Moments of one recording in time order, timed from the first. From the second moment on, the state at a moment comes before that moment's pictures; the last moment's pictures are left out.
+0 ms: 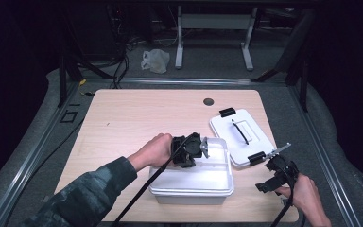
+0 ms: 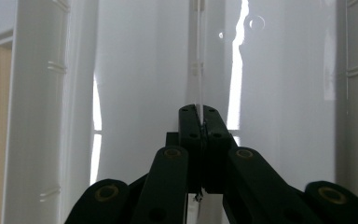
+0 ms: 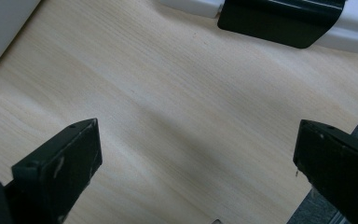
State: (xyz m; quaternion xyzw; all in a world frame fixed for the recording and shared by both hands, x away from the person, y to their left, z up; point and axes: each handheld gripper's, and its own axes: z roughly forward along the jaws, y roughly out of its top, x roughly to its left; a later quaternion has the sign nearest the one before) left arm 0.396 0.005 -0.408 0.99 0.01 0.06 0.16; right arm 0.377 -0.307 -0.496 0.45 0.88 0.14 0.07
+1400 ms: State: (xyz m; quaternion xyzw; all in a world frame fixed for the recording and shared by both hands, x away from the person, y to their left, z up) left arm 0.369 0.187 -0.403 0.91 0.33 0.13 0.20; right arm 0.409 -0.289 -0.472 0.46 0.87 0.13 0.08
